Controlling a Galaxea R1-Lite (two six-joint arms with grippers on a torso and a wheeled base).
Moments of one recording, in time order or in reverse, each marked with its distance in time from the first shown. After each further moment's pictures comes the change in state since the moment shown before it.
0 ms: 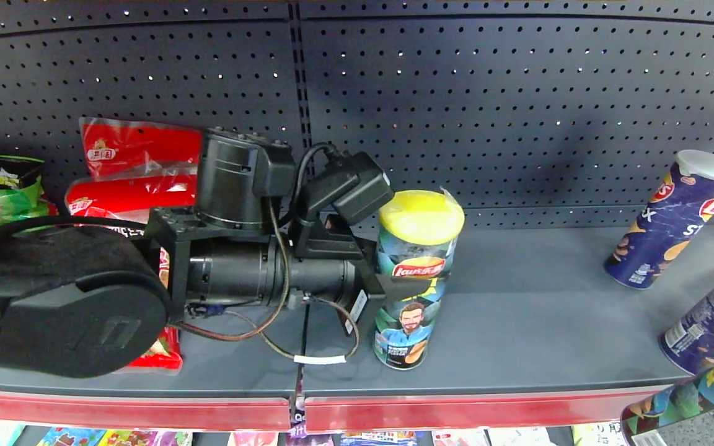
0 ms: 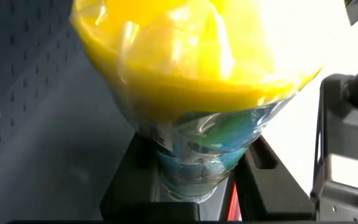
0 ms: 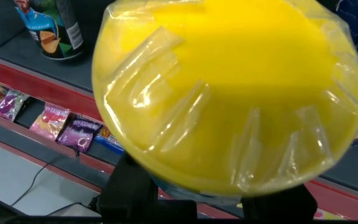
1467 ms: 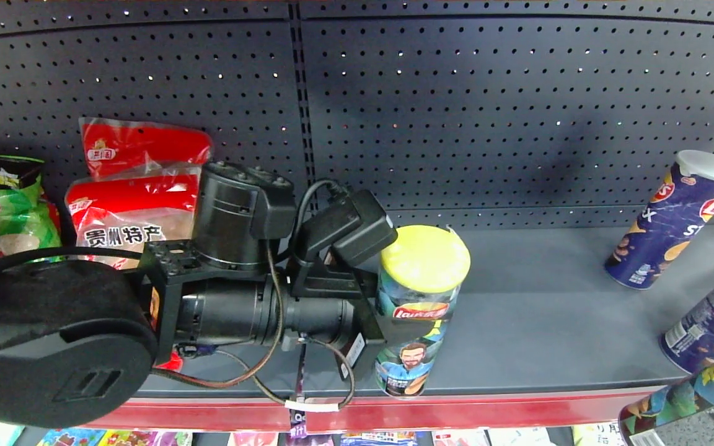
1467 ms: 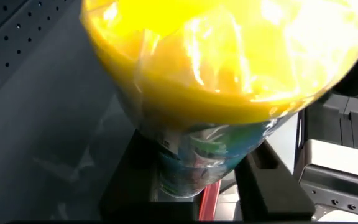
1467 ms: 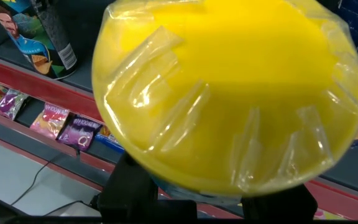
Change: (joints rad) left arm -0.042 -0.030 0.106 -0.025 -0.002 -0.010; right arm -0.001 0.018 -0.002 -0.003 0.001 0.000
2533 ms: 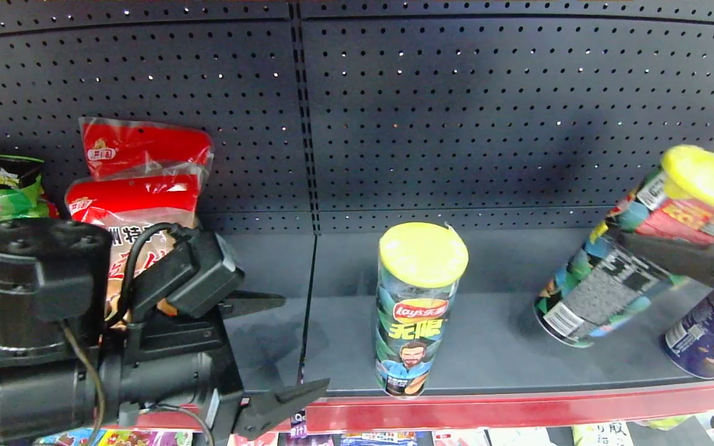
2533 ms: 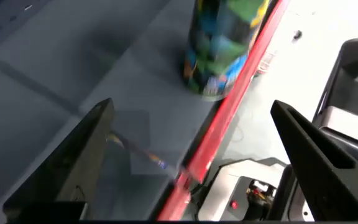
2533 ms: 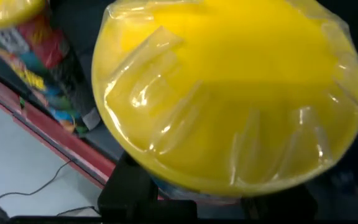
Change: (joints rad) left arm 0.140 -0.351 0.376 0.006 0.119 -0.058; right arm 0.232 0.547 -0.388 -0.156 0.002 -0.011
